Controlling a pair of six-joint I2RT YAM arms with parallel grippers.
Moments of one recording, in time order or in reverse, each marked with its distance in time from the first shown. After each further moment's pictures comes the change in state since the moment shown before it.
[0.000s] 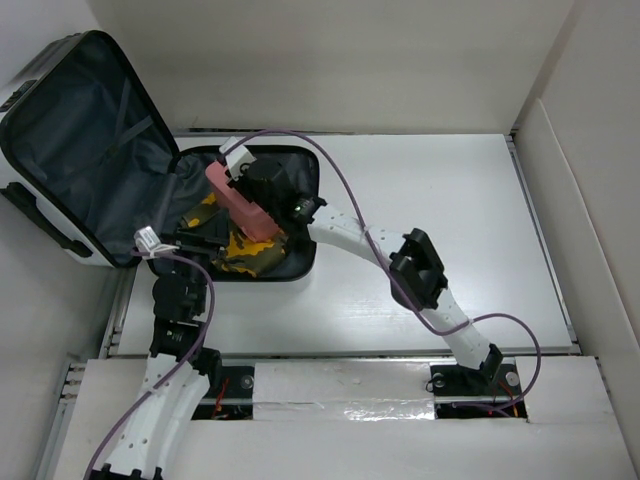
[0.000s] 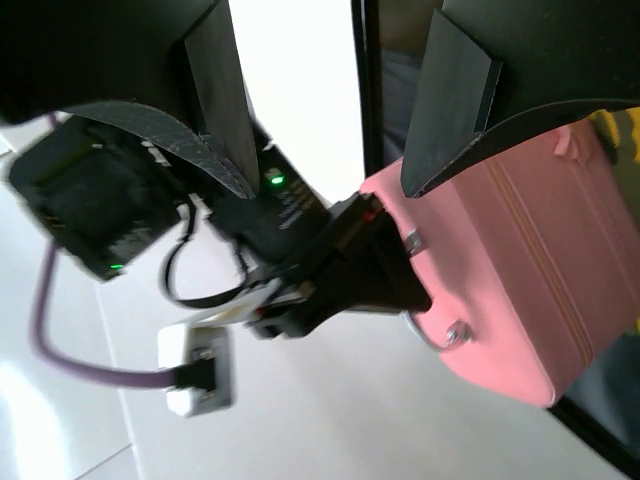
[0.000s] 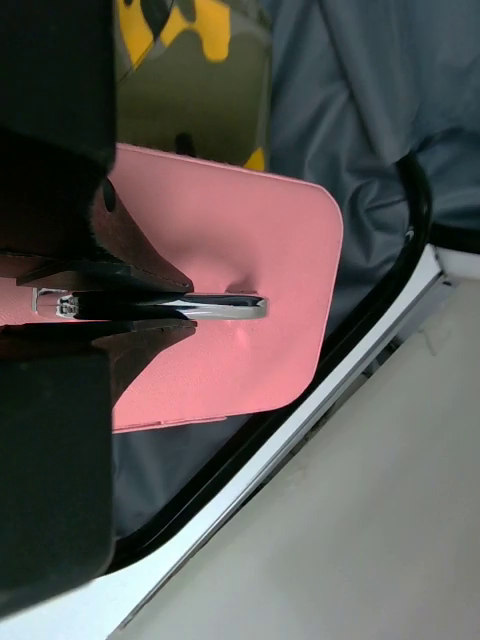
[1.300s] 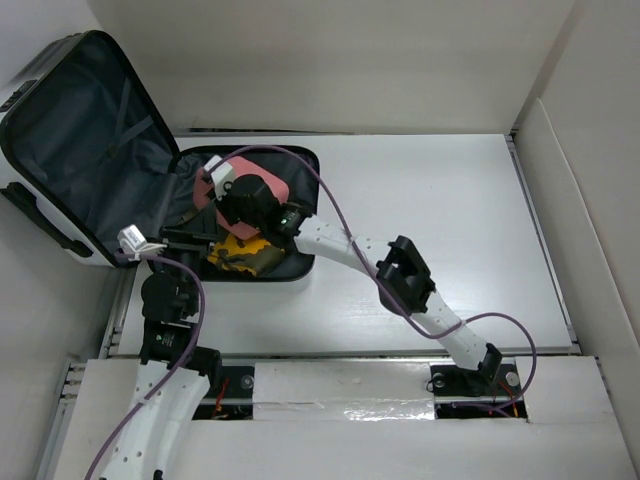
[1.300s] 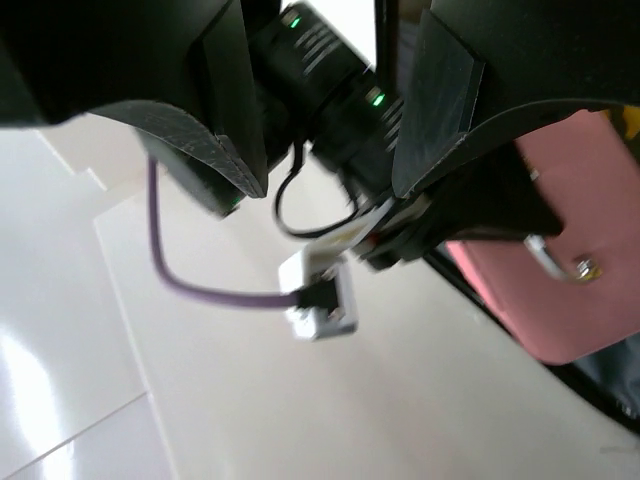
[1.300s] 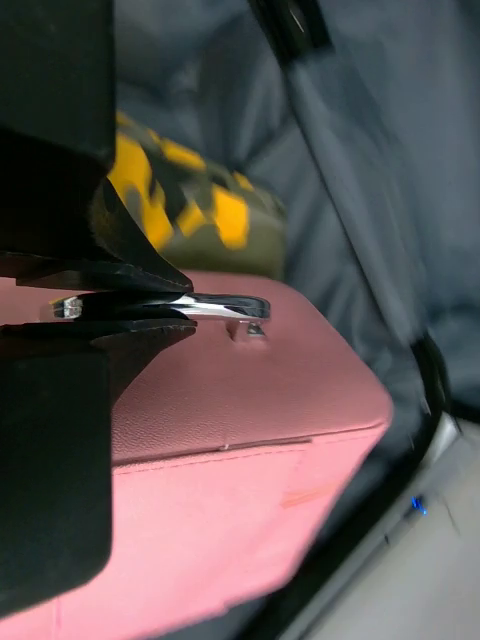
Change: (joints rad) left arm 0.000 -0.033 0.125 -0.161 -0.071 0.011; right arm 0.055 0.080 0.083 -0.048 -0.182 0.204
